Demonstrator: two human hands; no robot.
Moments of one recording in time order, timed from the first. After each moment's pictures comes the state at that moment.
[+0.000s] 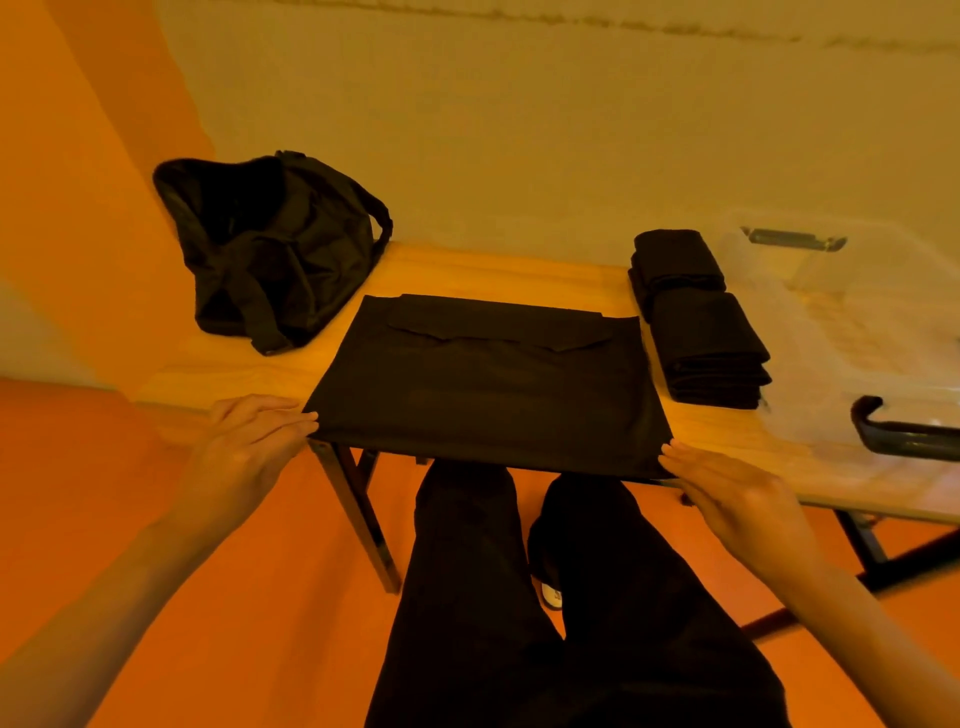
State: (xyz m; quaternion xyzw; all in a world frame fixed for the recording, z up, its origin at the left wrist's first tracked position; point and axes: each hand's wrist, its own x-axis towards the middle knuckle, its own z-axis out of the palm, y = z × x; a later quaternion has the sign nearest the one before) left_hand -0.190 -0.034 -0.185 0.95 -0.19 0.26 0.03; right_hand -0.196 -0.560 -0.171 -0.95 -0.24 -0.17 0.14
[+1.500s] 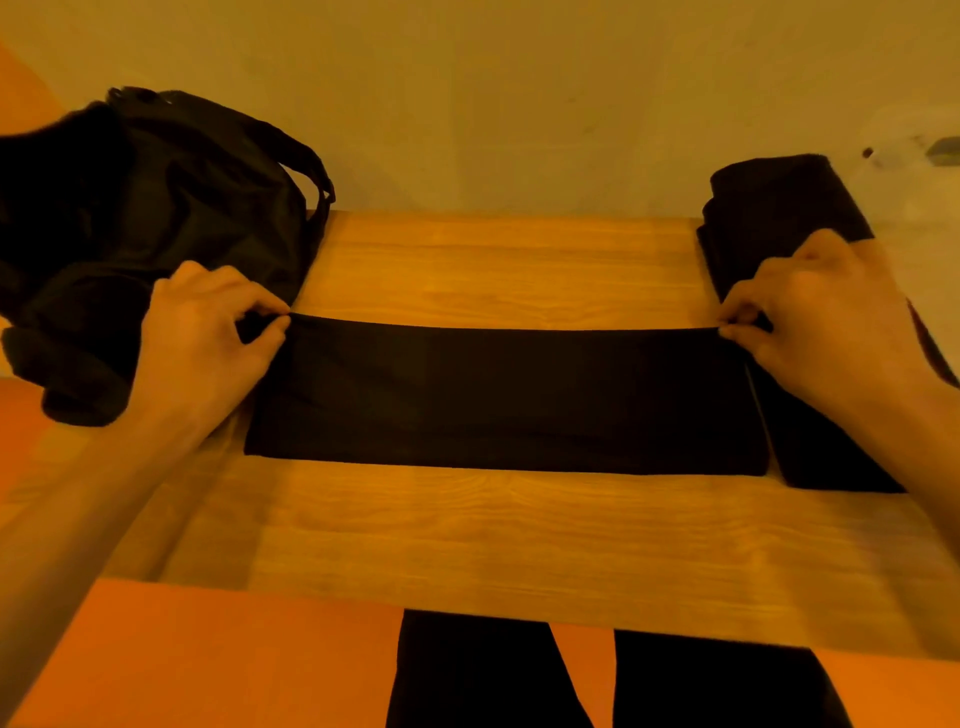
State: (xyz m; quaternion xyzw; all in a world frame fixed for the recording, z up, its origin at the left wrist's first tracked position) left_hand 0.032 -0.064 -0.130 0.97 -0.06 0.19 0.10; right_hand 0.043 -0.532 -0.110 -0.98 -0.13 -0.12 -0.02
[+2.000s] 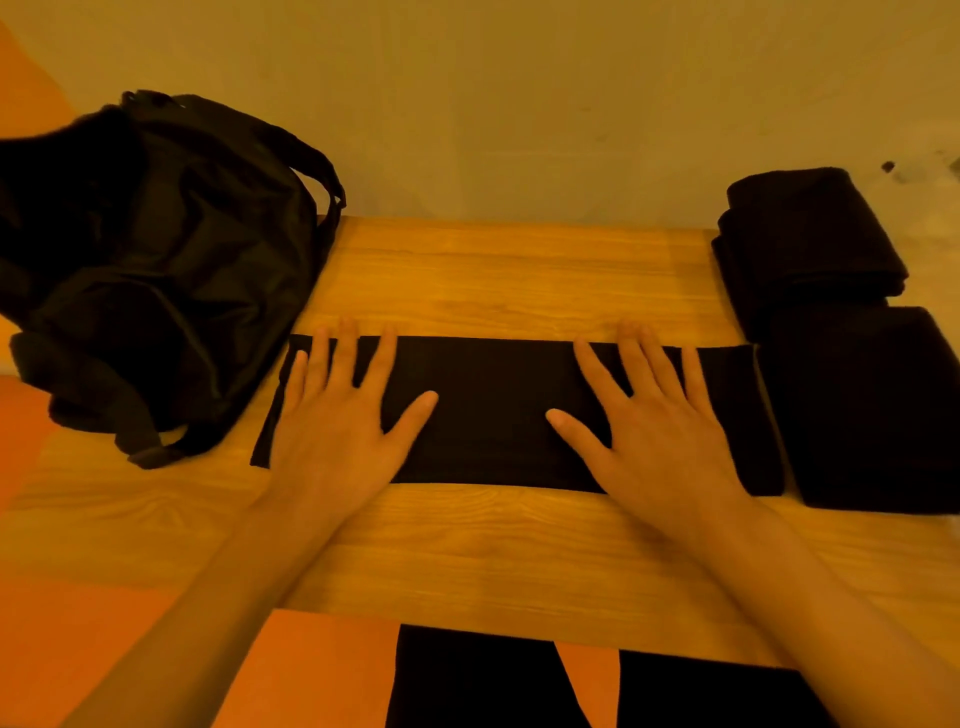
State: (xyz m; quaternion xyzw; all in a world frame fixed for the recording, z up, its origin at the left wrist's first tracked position) left_hand 0.001 -0.142 -0.183 1.00 0.01 -0.02 0.03; right_hand -0.001 -0.425 -0.175 -0.99 -0.10 0.04 0.03
